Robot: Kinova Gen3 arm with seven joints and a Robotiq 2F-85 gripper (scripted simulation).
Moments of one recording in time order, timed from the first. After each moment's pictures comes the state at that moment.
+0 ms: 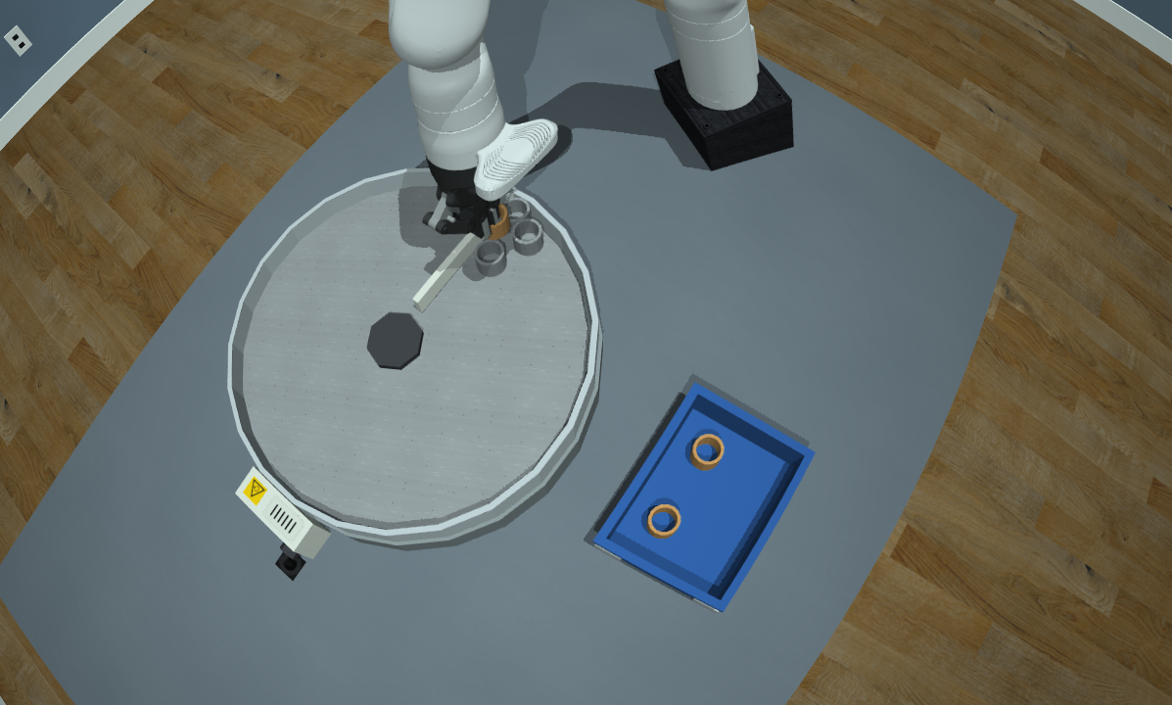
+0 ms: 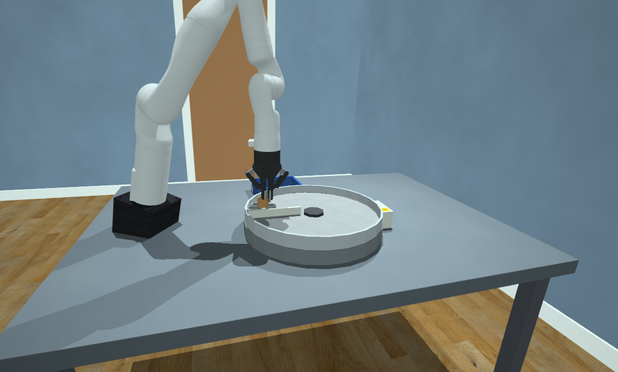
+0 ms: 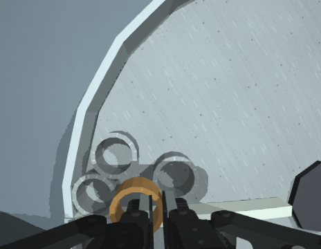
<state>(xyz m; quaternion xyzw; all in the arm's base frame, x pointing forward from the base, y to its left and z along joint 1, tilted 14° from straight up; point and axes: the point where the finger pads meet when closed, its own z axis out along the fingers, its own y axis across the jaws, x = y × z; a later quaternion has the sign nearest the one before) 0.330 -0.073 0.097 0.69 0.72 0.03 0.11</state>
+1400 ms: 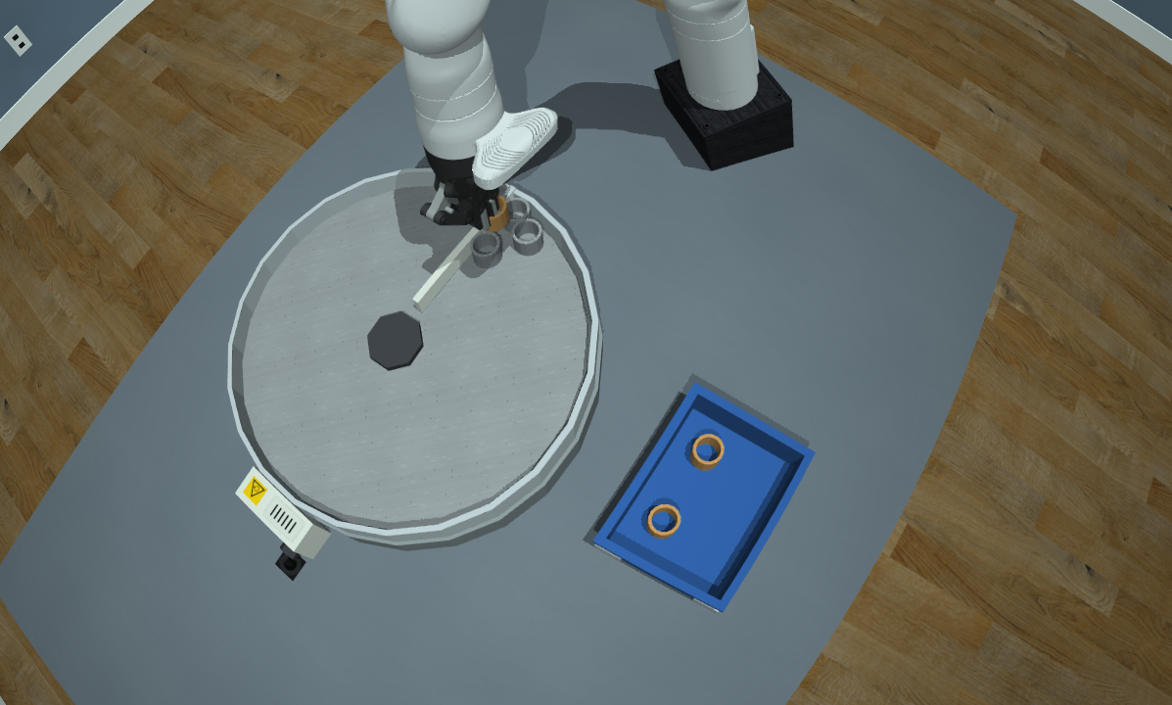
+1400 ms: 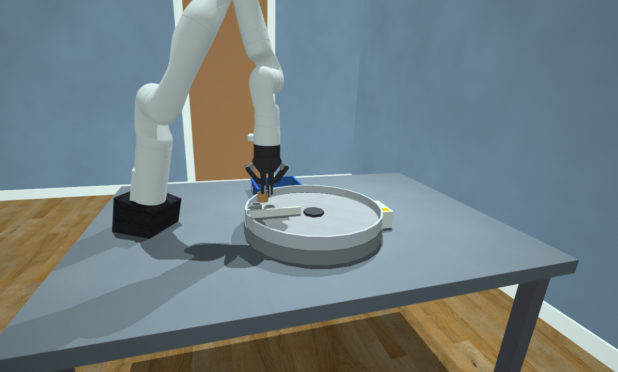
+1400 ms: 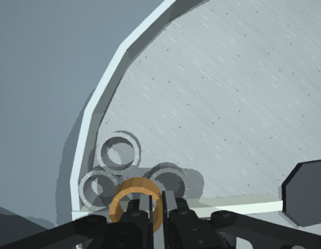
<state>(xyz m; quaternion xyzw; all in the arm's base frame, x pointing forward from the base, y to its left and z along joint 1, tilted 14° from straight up) 0.327 -0.070 0.113 0.69 0.72 0.03 0.11</state>
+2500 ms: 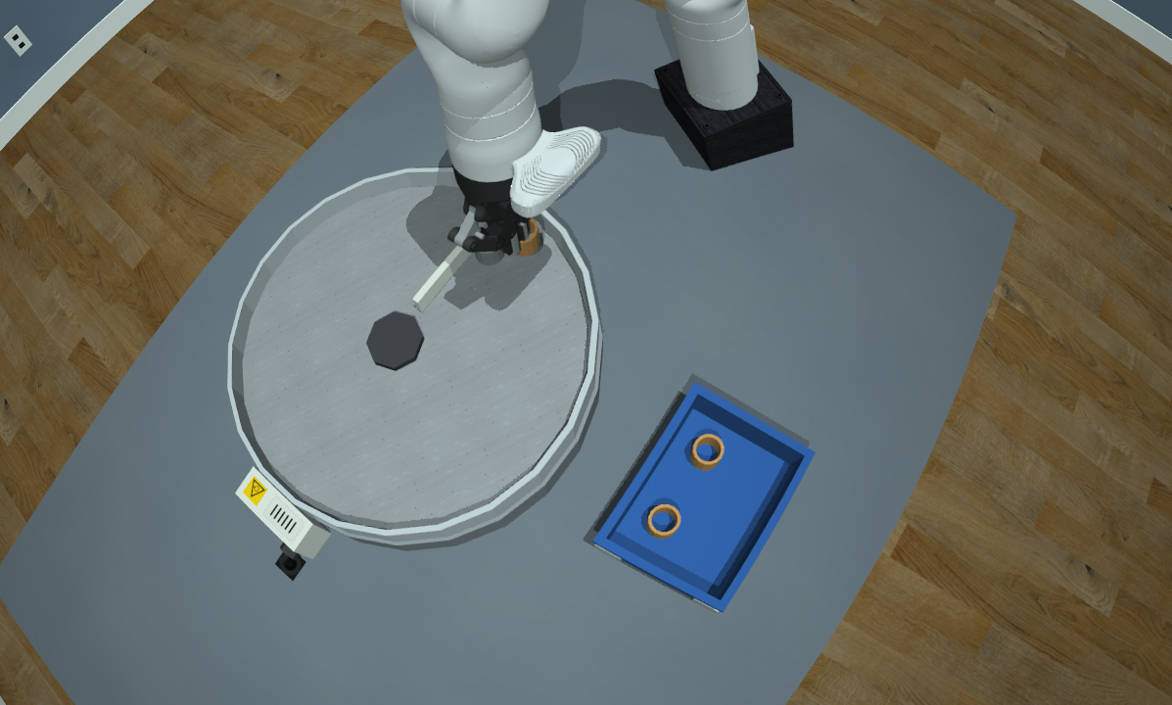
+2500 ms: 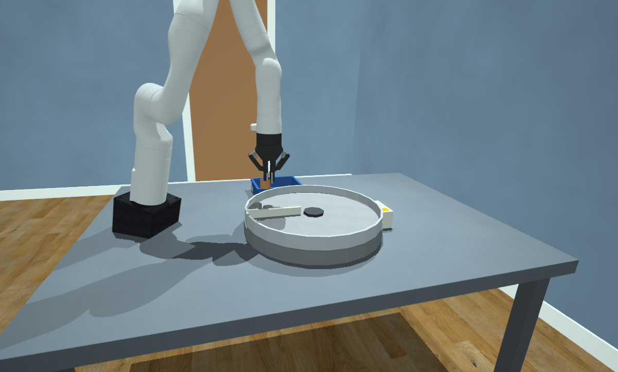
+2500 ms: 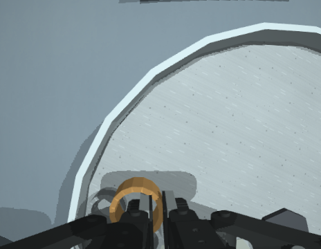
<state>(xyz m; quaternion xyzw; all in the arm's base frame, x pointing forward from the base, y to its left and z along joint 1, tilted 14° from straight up) 0.336 -0.013 0.132 0.69 0.72 0.03 0.12</state>
